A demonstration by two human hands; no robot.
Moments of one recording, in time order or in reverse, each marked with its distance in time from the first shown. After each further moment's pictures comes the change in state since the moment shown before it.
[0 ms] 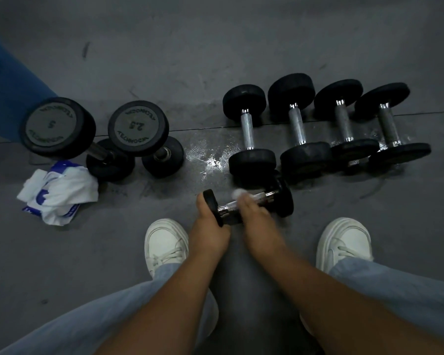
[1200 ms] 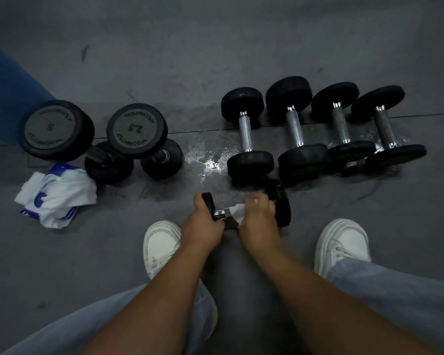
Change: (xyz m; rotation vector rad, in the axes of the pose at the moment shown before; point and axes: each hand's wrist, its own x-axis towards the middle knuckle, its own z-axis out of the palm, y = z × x) left_hand 0.017 0.001 -0.015 0.103 -0.043 0.039; right_hand 0.002 -0.017 -0.005 -0.032 0.200 0.218
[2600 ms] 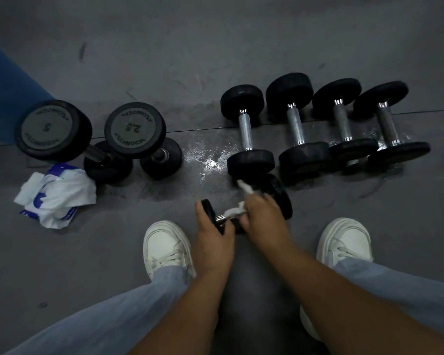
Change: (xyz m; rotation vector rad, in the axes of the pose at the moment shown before) left_hand -0.038 0.005 0.032 -0.191 0.196 -0.110; right_hand 0.010 0.012 -0.011 0.061 -0.027 -0.234
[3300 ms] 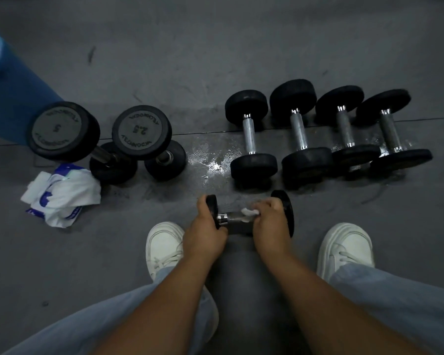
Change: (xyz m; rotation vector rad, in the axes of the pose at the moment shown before) left_hand 0.032 -0.004 -0.022 0.193 -0.126 0.171; right_hand -0.013 0.002 0.004 0.249 0.136 0.310
